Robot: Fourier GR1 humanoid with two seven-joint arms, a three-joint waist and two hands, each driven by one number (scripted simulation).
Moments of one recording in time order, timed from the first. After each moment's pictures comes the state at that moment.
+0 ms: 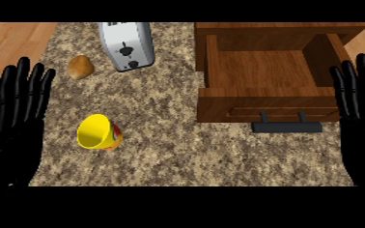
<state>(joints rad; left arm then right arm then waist) 0.01 0.09 0.01 -2.10 0.01 -0.02 -0.02 -0.01 -0.11 -0.01 -2.10 0.00 -0.03 0.00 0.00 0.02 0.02</state>
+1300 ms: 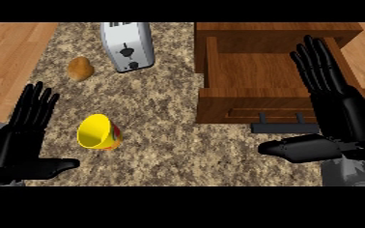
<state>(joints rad) 0.07 0.16 0.24 -1.67 0.30 -0.24 -0.08 -0.18 -0.15 -0.02 -1.91 -0.07 0.11 0.08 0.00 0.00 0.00</state>
